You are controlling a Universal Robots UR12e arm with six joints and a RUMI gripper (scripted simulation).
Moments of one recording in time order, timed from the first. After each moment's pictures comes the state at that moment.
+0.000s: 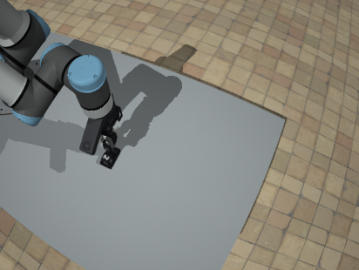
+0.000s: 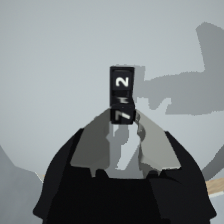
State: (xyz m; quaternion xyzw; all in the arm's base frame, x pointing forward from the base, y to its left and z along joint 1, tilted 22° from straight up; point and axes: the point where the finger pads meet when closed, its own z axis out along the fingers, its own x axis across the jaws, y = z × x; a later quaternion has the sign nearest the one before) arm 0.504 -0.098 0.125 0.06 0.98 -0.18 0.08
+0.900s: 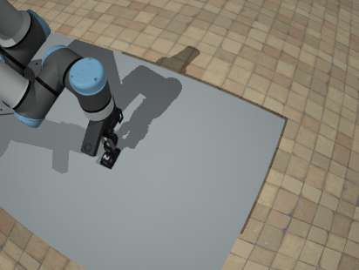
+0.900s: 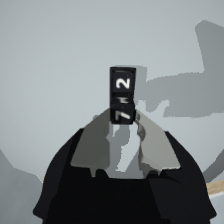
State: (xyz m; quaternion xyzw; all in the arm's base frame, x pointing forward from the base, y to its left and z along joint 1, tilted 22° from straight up) arm 0.506 -0.102 0.115 0.06 0.98 -0.18 0.08
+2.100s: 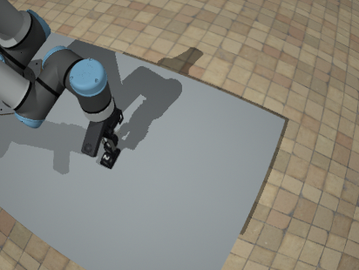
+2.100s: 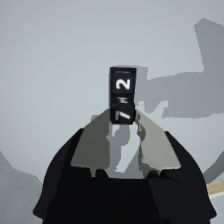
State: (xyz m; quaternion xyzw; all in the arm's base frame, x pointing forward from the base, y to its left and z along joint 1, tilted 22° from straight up) arm 0.506 -0.104 0.111 0.06 0.98 -0.18 0.08
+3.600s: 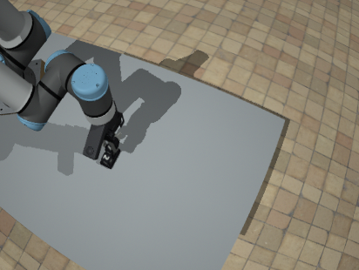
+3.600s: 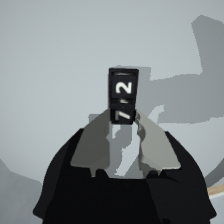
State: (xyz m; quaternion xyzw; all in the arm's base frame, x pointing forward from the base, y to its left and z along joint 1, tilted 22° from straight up) arm 0.509 -0.111 0.093 0.06 0.98 -0.18 0.08
